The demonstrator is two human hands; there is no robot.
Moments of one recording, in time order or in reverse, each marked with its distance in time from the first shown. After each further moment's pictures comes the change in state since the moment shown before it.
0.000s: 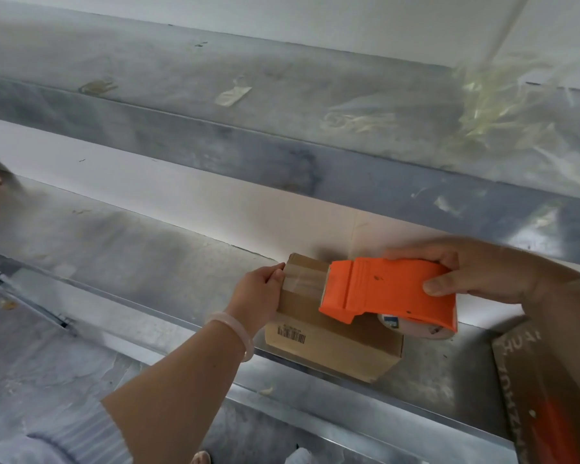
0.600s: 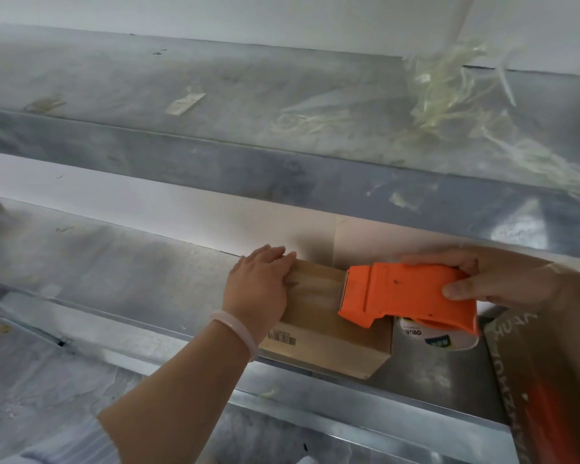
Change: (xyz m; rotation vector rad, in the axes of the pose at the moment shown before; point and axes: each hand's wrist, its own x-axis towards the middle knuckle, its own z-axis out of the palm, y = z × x) left_hand -0.005 0.025 0.005 0.788 0.065 0.501; right_hand -0.035 0.040 -0.015 0.076 0.060 0.048
